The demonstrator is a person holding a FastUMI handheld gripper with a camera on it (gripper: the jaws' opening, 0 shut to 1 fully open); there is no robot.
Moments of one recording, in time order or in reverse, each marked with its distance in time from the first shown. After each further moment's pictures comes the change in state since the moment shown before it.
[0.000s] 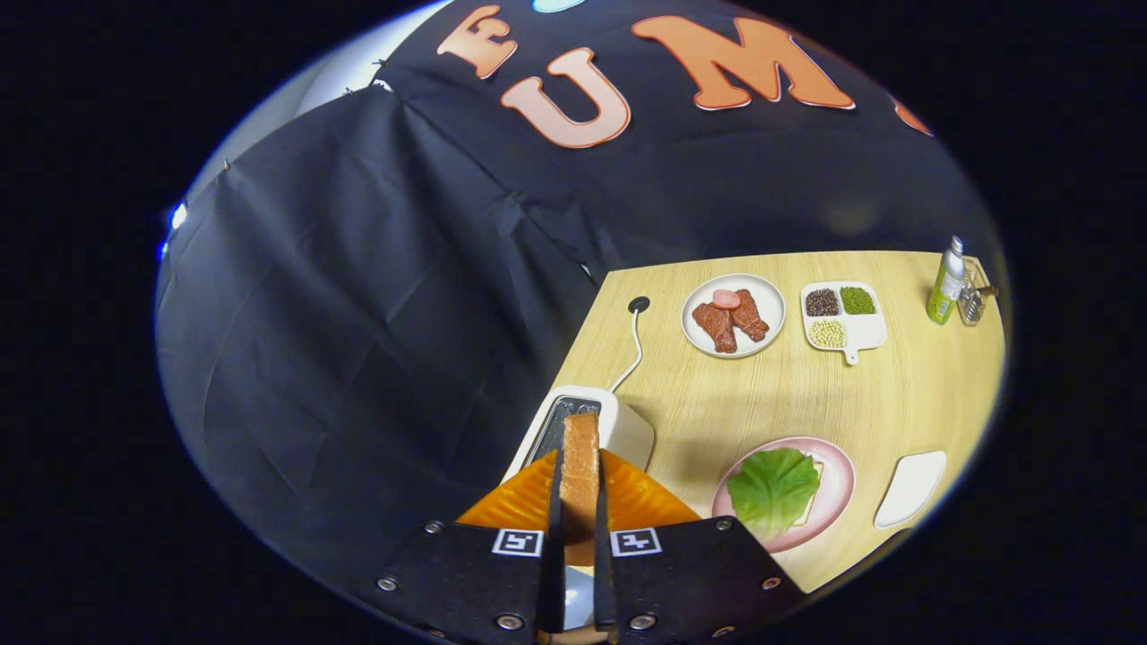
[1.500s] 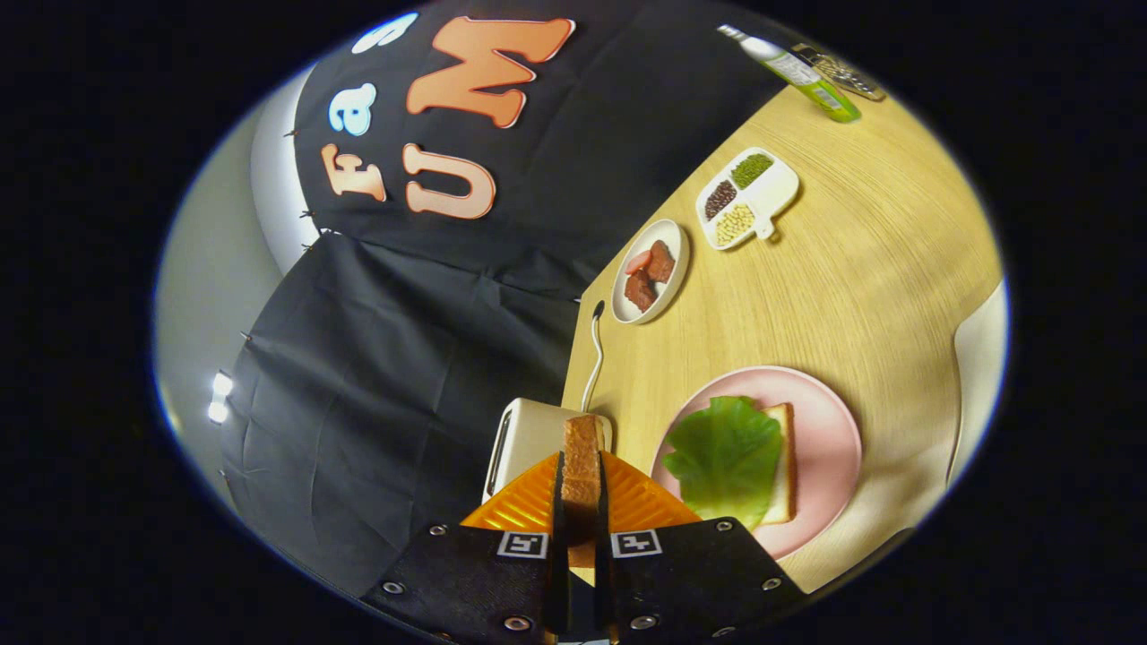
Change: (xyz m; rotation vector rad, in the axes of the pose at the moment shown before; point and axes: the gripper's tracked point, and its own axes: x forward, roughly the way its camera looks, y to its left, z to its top) arm 0.032 -0.187 -0.086 0.499 -0.129 0.276
